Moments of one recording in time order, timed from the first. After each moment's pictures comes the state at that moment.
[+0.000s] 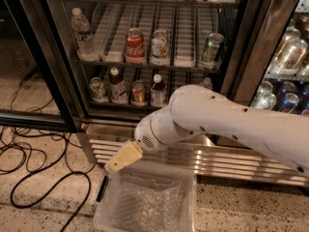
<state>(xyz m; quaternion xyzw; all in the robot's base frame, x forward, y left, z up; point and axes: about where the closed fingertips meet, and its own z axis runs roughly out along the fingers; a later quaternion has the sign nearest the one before) 0.477 0.061 0.749 -0.46 0.81 0.23 0.28</state>
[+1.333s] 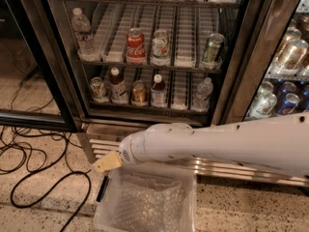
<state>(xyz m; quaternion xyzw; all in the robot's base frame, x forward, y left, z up) 0.516 0.113 0.651 -0.34 0.86 0.24 0.31</state>
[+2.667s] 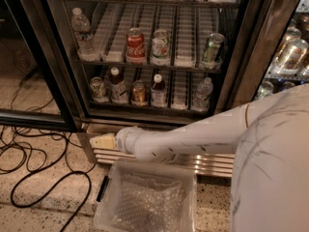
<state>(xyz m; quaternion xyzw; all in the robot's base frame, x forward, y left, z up) 0.619 0.131 0.612 -0.18 0.85 0.25 0.42</state>
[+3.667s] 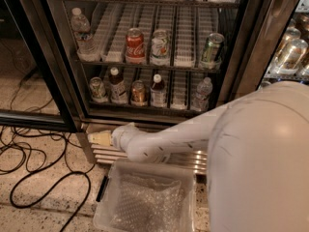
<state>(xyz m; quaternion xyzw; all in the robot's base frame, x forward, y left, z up) 0.646 0.148 0.603 -0.18 0.84 0.24 0.46</state>
